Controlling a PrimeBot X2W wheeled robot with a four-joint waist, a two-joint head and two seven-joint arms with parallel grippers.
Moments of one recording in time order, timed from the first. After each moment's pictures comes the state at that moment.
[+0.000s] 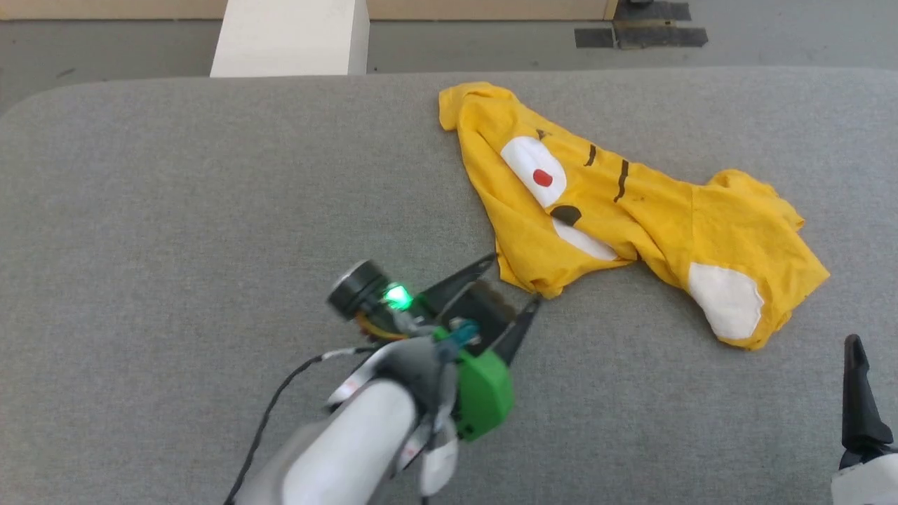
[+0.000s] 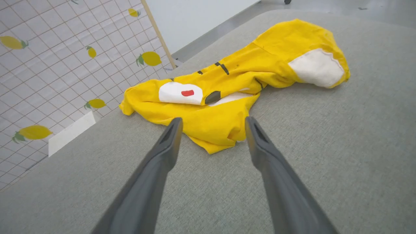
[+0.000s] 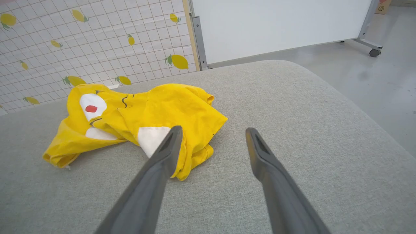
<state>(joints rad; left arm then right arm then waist) -0.42 0.17 -0.66 0.11 -0.07 -0.11 0.15 0.19 -0.05 -0.33 -0.22 0.27 0.13 0.06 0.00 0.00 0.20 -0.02</state>
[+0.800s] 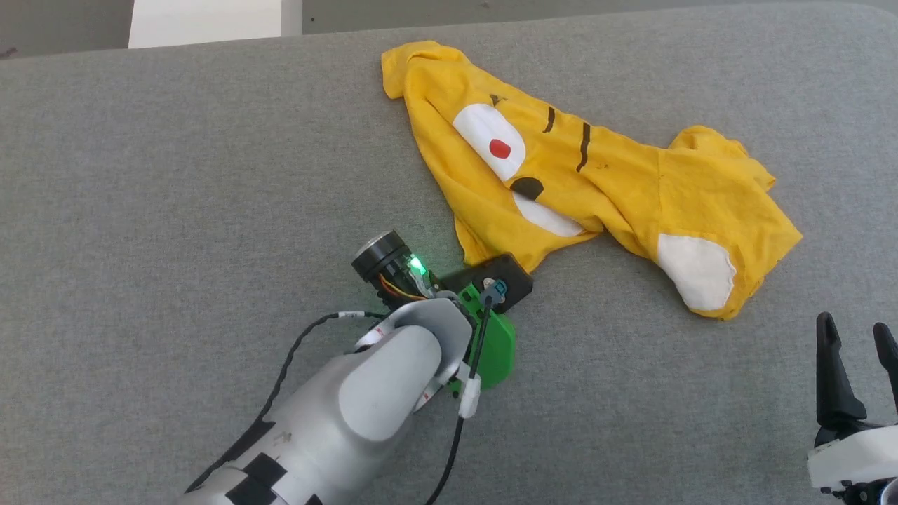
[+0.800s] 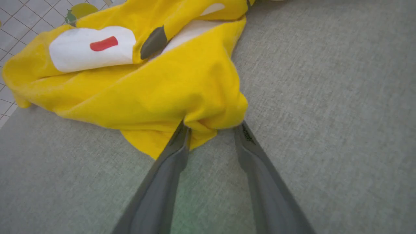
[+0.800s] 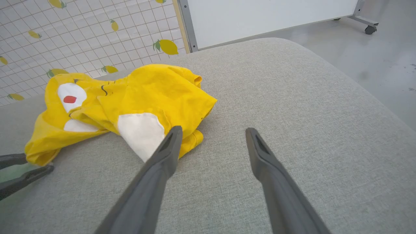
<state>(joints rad) -0.76 0.07 -0.90 0.74 -0.16 -0.09 0.04 0.12 -0.05 -0.28 -0.19 0.30 0.13 0.07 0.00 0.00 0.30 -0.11</state>
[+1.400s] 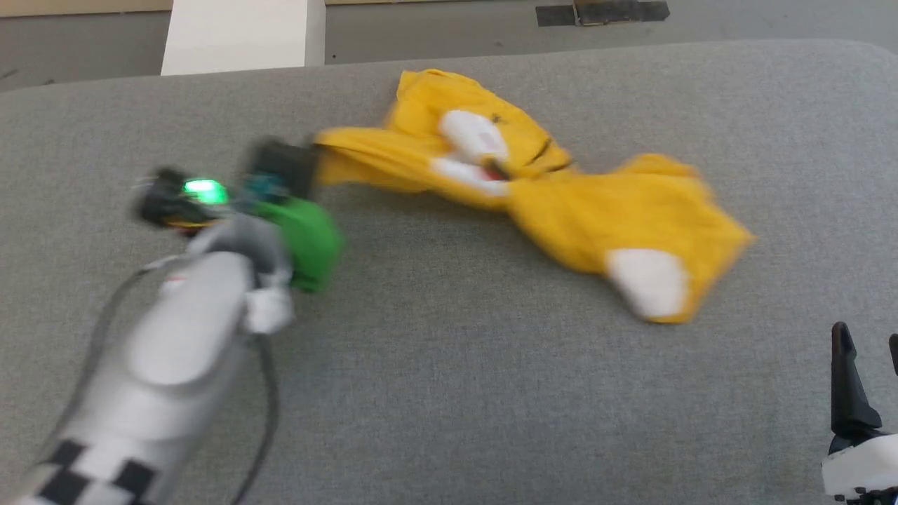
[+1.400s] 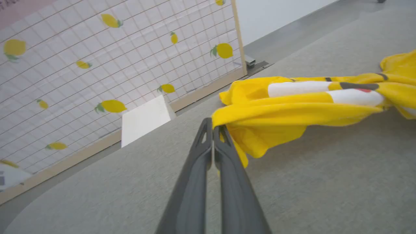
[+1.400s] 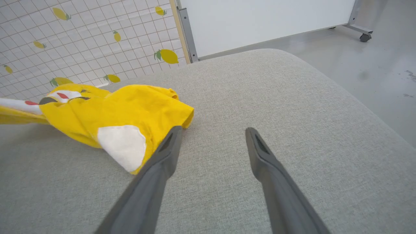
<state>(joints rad) -0.76 0.36 -0.64 0.53 -0.33 0.04 -0.05 0.13 -0.05 -0.31 -0.19 0.30 0.13 0.09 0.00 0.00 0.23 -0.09</state>
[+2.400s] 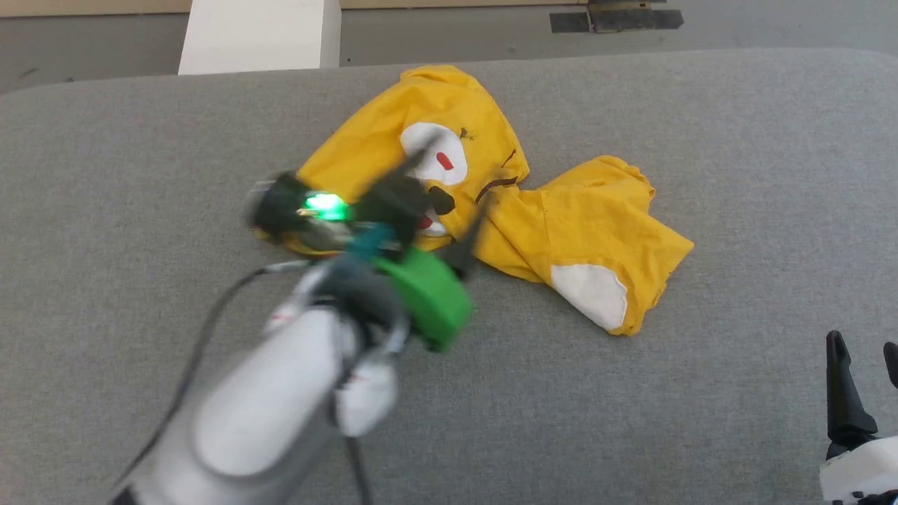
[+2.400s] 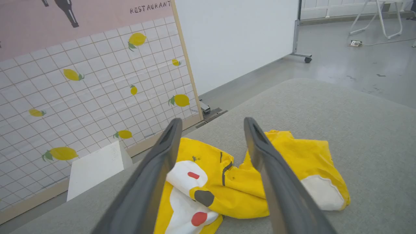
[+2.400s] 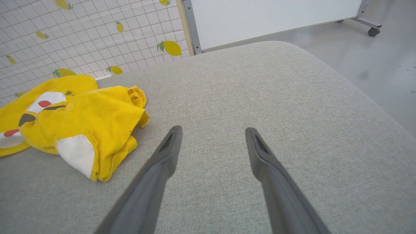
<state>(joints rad) -0.63 0.36 -0.72 -0.07 -0.39 0.12 0.14 0.15 -0.05 -0.32 -0.19 0.29 0.13 0.12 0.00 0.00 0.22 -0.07</state>
